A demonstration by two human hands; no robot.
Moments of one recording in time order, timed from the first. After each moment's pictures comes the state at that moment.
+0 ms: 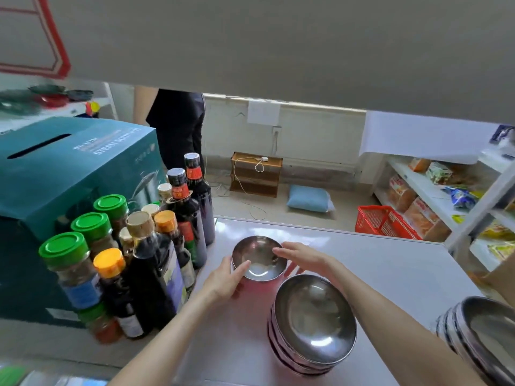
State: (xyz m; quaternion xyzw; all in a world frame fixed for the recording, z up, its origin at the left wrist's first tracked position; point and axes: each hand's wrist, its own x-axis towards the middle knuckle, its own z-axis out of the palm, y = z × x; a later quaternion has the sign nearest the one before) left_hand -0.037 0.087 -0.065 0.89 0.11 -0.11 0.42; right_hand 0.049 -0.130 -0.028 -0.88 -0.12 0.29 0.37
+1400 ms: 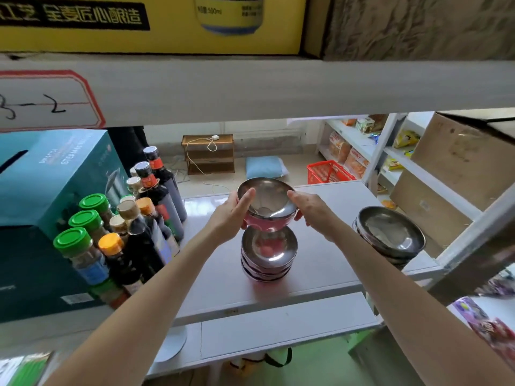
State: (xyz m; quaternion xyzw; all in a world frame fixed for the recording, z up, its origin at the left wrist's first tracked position) left_hand -0.097 0.024 0.087 0.87 -0.11 -0.07 0.47; right_hand -0.121 -0.190 0.097 -0.85 0.00 0.00 0.52
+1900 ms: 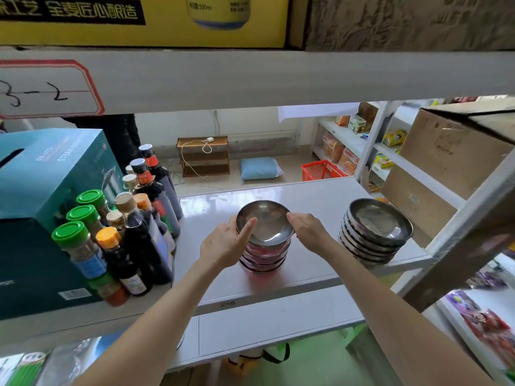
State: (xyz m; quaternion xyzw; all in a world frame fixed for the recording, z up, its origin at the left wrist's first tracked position) left_hand -0.142 0.023 0.041 0.96 -0.08 -0.03 0.27; right_hand -0.163 -0.185 0.061 -0.90 0.03 0.00 0.43
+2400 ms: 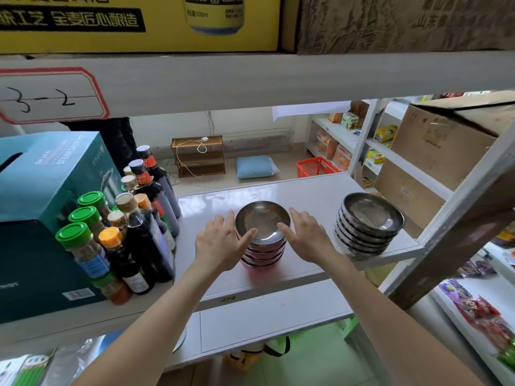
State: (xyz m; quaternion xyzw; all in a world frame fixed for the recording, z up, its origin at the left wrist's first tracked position) left_hand -0.160 0.031 0.046 0.99 -0.12 0.06 0.09; right_hand -0.189 -0.179 0.051 -0.98 0.04 -0.02 0.21
